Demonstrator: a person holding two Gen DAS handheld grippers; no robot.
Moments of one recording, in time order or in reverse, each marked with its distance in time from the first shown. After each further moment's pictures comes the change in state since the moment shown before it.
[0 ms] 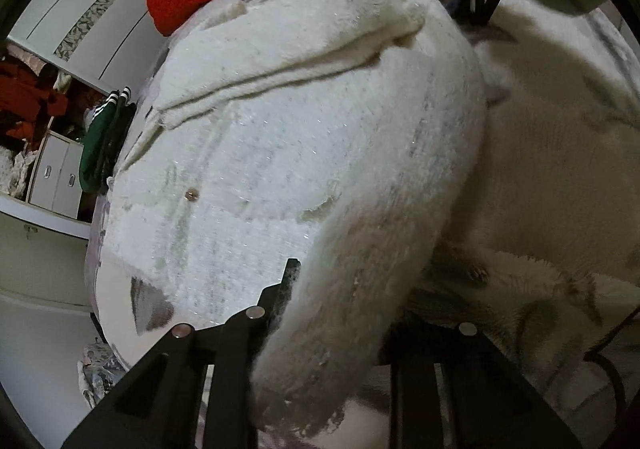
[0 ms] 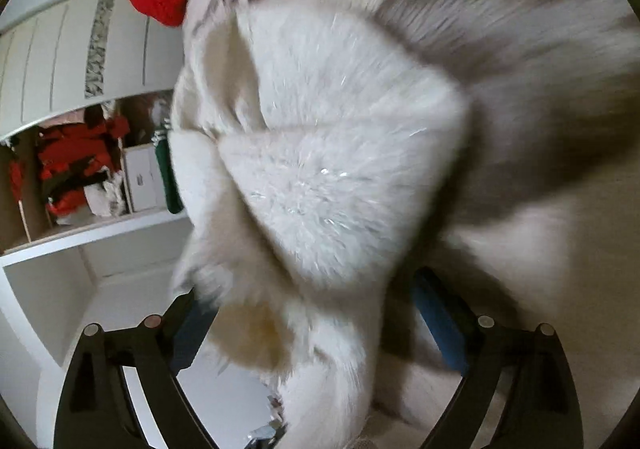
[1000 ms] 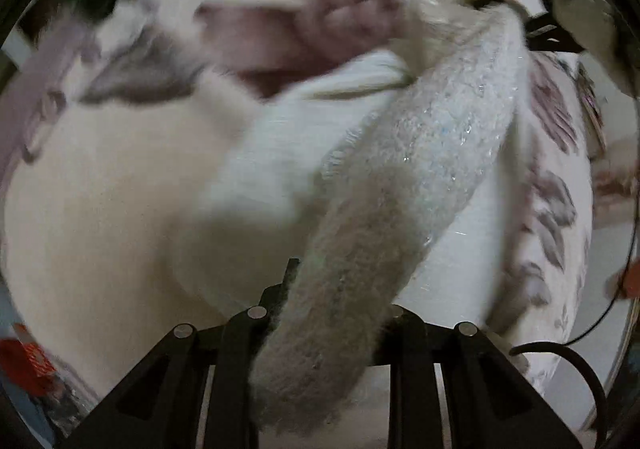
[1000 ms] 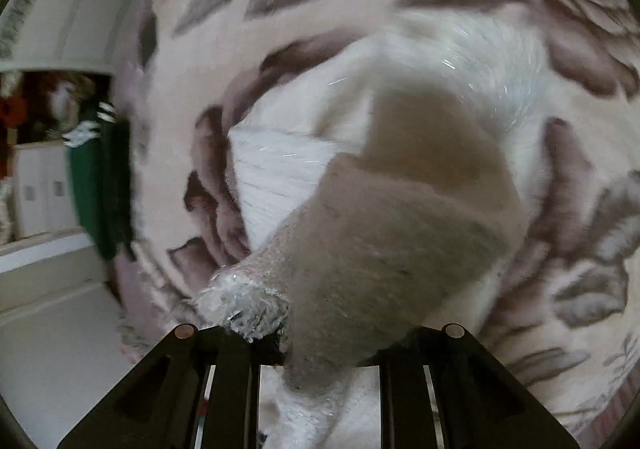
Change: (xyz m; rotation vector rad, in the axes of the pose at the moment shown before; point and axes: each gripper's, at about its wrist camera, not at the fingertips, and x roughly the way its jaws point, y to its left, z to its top) left arm 0.179 0.390 -0.004 -0.610 0.204 -0.565; right arm 0.203 0.379 0.066 0.013 -0.072 -0.587
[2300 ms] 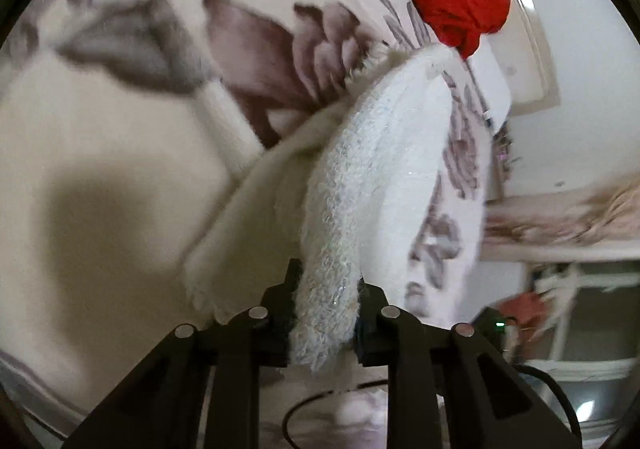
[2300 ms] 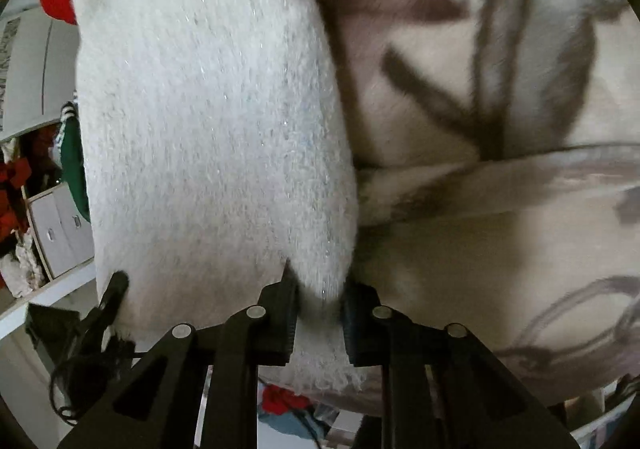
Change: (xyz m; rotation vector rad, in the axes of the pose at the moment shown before) left arm -0.036 0.053 0.008 -0.200 0.050 -0.485; right arm 0.058 -0.185 -0.309 0.342 0.001 0.223
